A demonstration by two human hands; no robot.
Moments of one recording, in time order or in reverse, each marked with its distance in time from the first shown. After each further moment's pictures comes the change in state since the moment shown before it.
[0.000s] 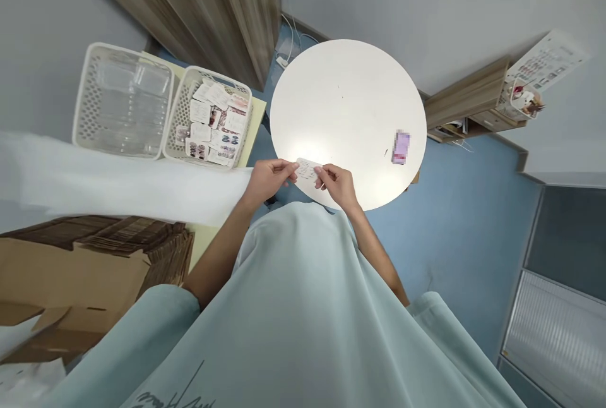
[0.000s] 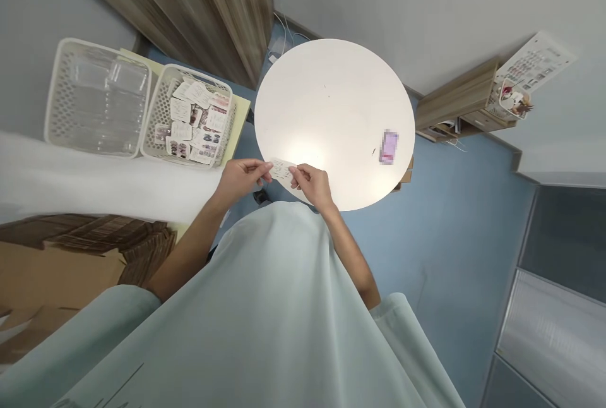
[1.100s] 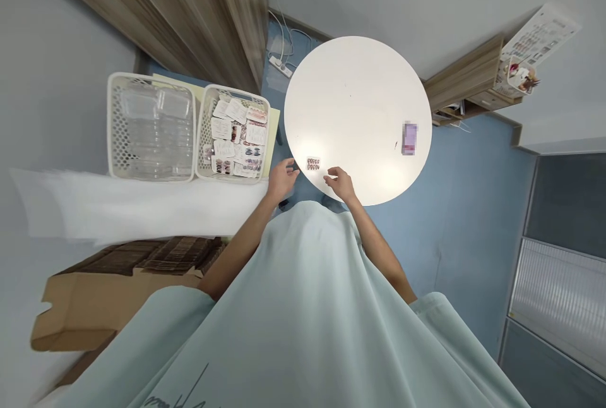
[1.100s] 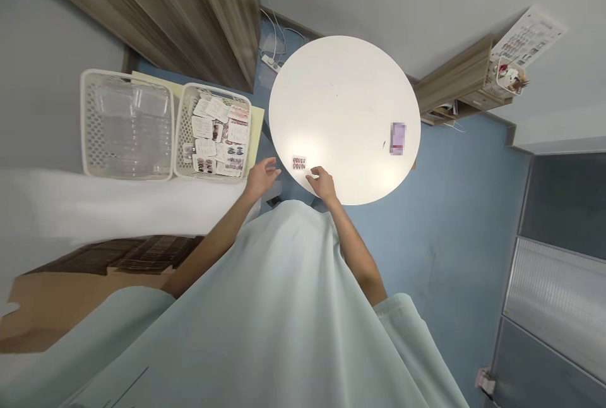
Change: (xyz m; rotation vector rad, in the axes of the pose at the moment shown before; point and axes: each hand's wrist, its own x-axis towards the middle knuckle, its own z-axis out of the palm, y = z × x) left_hand 0.063 -0.109 -0.041 0.166 0.056 -0.099; right_hand 0.038 0.080 0.067 -0.310 0.169 0.348
